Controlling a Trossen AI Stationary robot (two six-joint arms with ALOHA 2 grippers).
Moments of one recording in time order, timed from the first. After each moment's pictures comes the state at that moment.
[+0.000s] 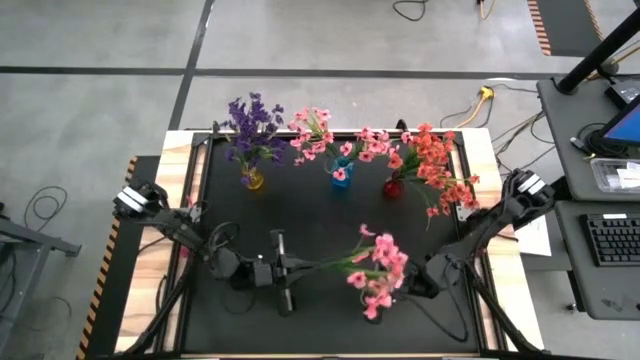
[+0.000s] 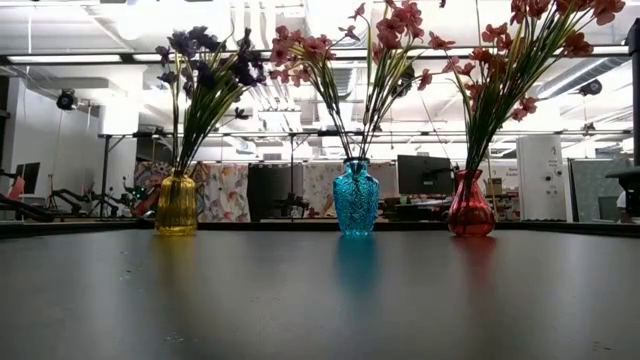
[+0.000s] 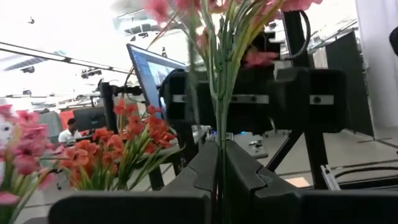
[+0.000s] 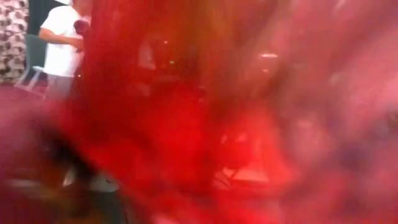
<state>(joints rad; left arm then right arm) -0.60 1.66 0.80 1.27 -0.67 0.44 0.65 1.59 1.02 0.83 0.76 -0.37</state>
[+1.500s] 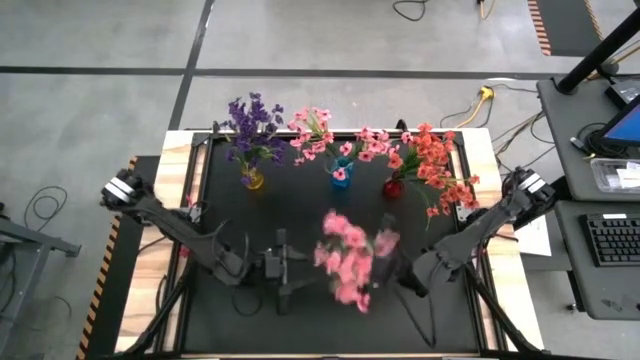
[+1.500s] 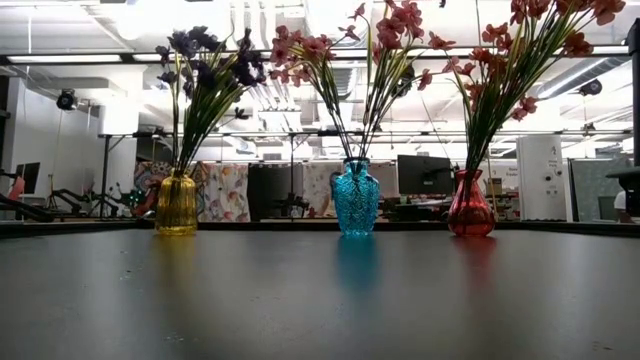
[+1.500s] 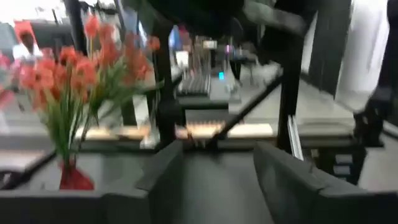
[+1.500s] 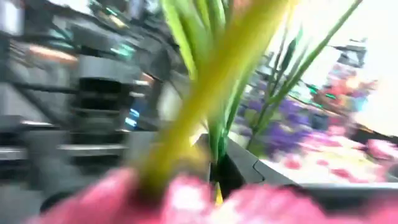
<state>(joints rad) -0.59 1.53 0.87 0.71 -0.67 0.03 0.60 1.59 1.27 0.38 0.99 -0.35</state>
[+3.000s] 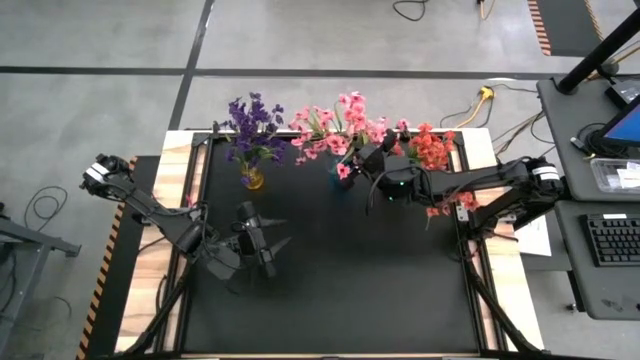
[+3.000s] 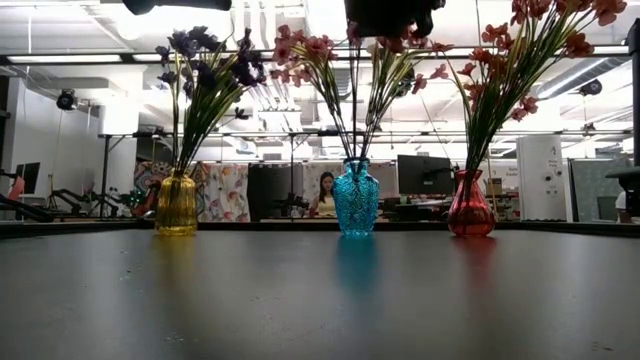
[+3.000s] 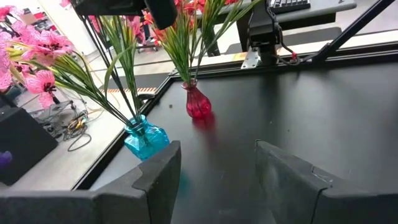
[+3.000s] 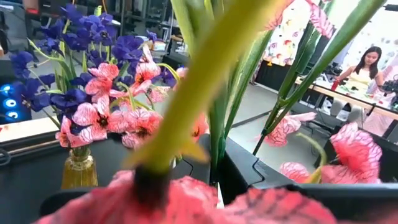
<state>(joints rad) -0.59 1.22 0.86 -0.12 -0.99 -0.16 -0.03 1.44 1.07 0.34 0.80 -0.18</state>
